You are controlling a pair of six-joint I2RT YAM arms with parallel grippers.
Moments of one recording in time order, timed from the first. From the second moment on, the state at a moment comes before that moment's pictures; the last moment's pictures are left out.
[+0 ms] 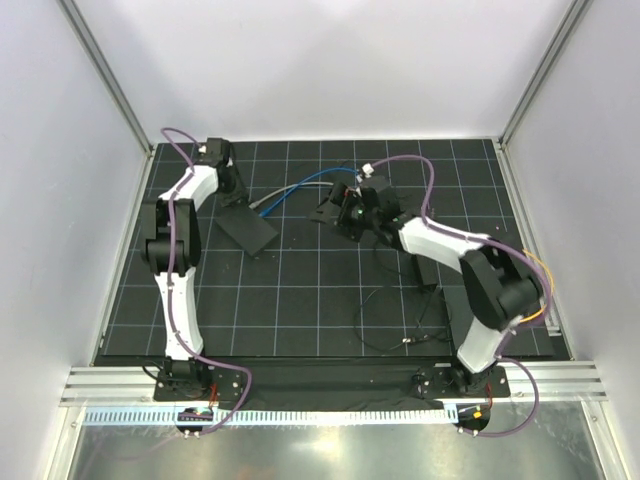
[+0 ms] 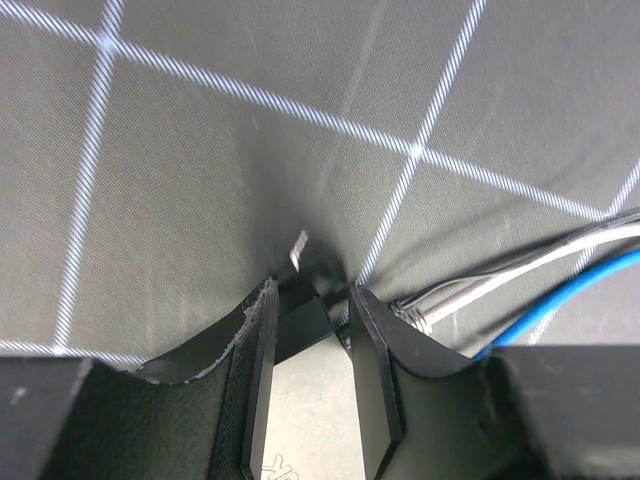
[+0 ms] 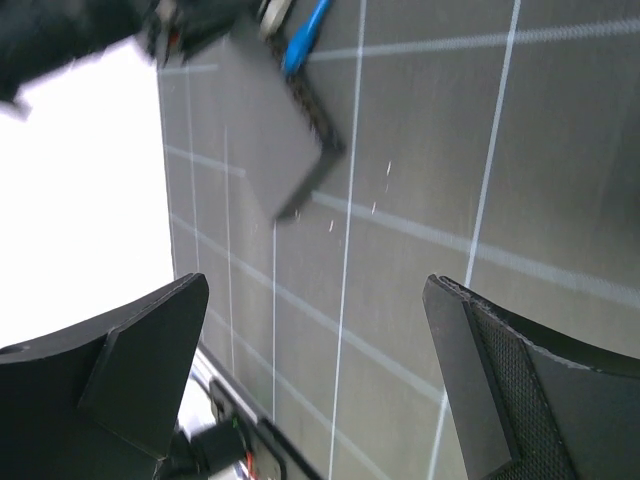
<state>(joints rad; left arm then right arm) -0.07 2.25 1.78 -0.55 0.00 -0.45 0.54 1.68 1.05 0.09 -0.29 0.93</state>
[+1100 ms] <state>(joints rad) -0.13 1.78 1.20 -0.42 0.16 -0.71 0.59 2.38 1.54 0.42 -0.42 1.14</state>
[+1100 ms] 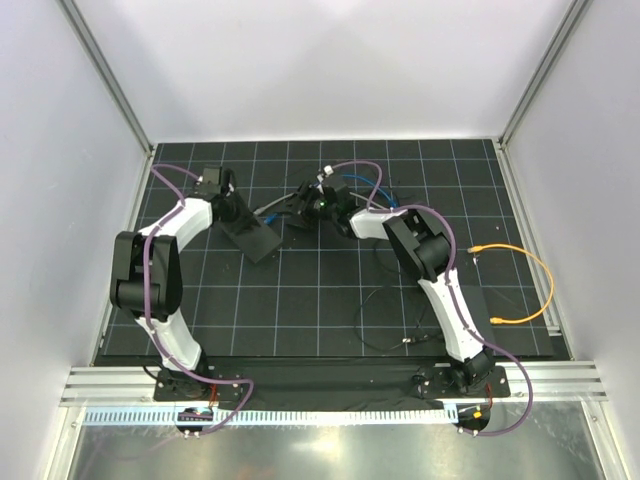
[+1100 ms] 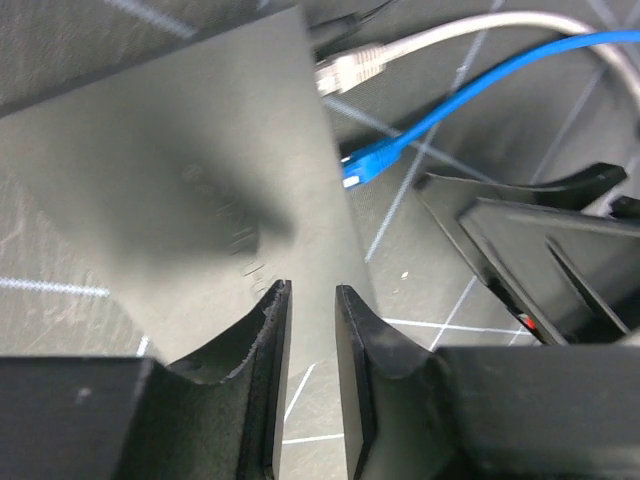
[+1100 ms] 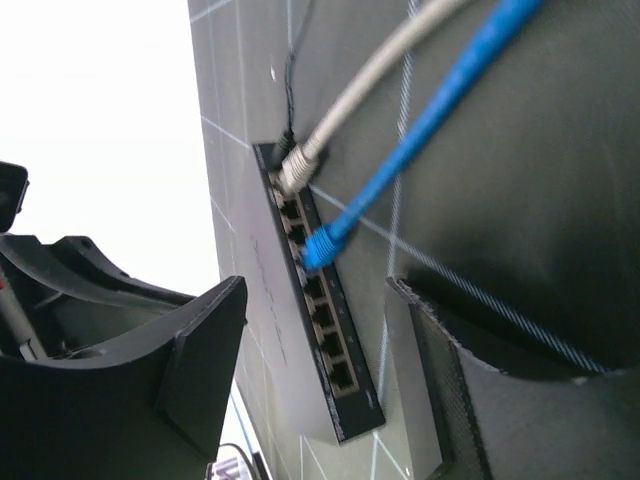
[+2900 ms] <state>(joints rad) -0.14 1.85 1.24 -0.45 0.11 -0.68 0.68 2.47 1.69 0.32 -0.32 1.23</state>
